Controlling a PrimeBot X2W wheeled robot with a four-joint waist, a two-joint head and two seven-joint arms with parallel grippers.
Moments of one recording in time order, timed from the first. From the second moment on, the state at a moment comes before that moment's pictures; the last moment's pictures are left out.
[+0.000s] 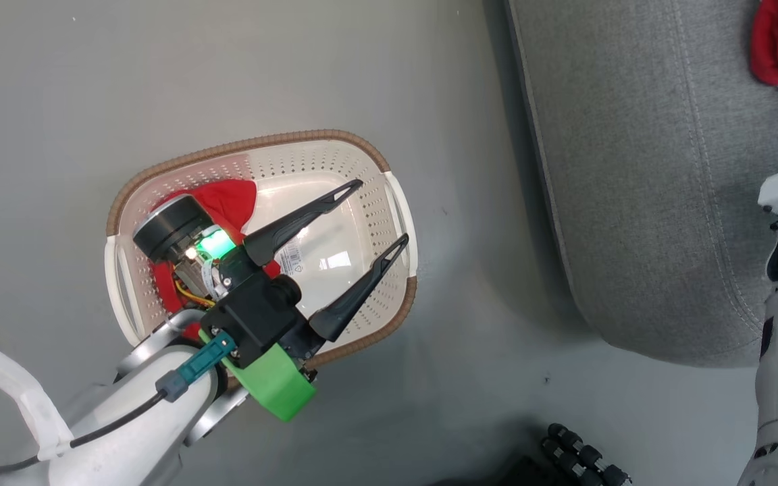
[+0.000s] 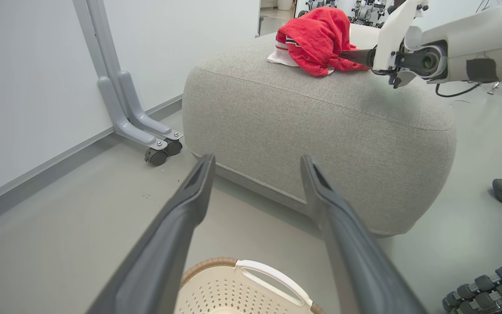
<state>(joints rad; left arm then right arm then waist) -0.62 0.53 -0.85 -0.09 -0.35 -0.12 -0.19 -0.75 -0.10 -0.58 0.70 0.08 0.13 -0.26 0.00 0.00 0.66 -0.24</state>
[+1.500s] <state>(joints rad) -0.12 0.27 -0.19 0.14 -0.36 -0.02 -0.26 -0.05 -0.05 -0.08 0.03 0.16 0.13 -0.14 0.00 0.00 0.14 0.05</state>
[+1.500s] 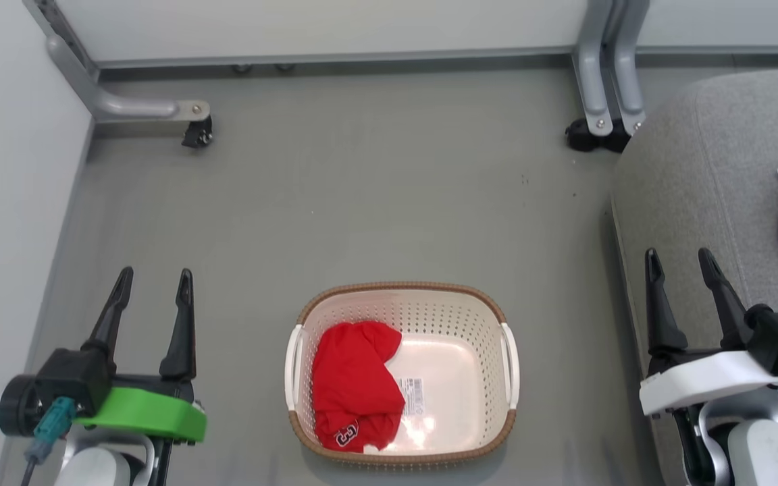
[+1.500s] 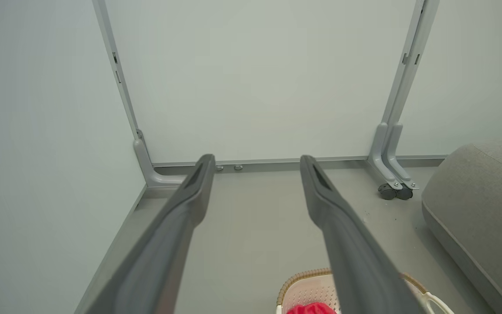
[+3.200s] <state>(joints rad) -0.04 0.19 -0.15 0.28 -0.18 -0.11 -0.26 0.12 -0.05 -0.05 -0.12 0.16 0.13 -0.04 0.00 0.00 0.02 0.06</state>
